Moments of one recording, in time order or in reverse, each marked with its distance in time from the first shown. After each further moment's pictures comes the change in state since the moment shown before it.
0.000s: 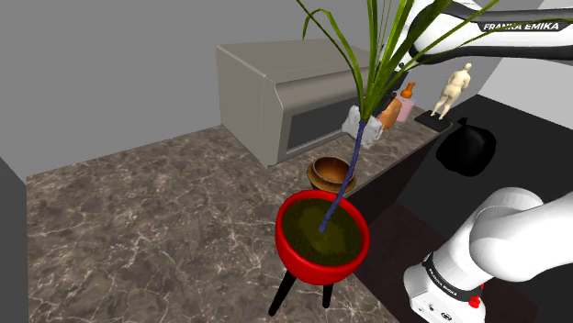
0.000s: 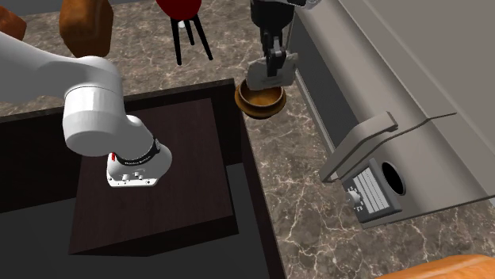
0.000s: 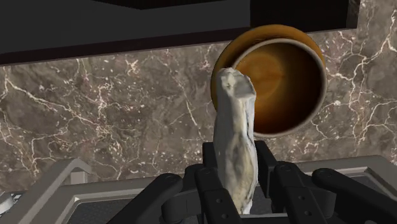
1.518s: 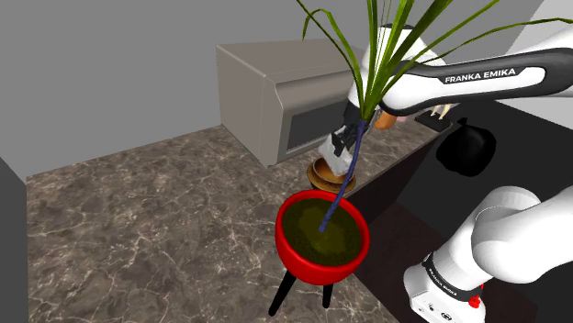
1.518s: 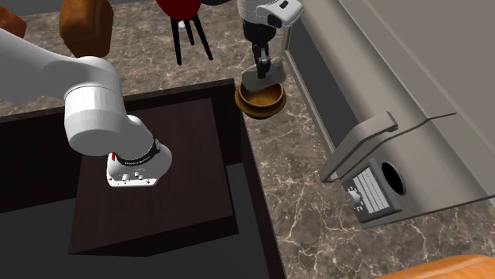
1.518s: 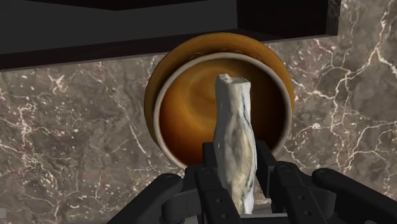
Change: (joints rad) arm 0.058 0.062 0.120 -0.176 0.053 0.236 0.150
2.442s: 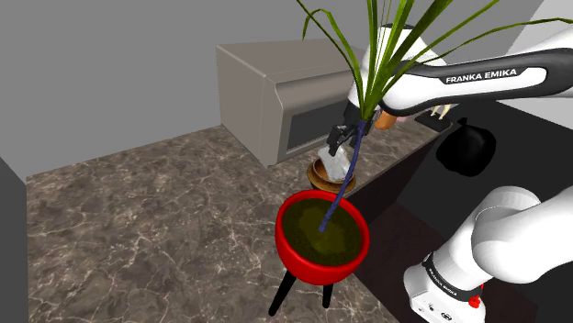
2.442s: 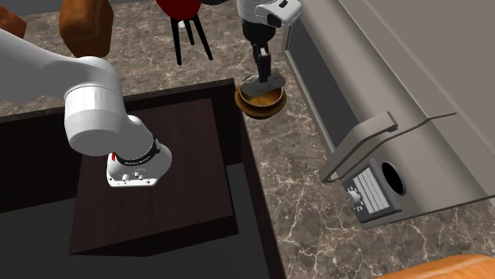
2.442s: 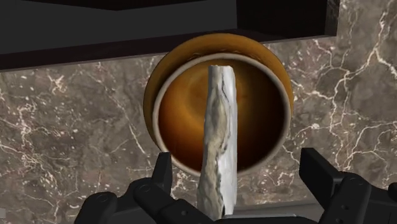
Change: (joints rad) arm 0.001 -0.004 0.002 -0.002 0.001 -0.001 0.002
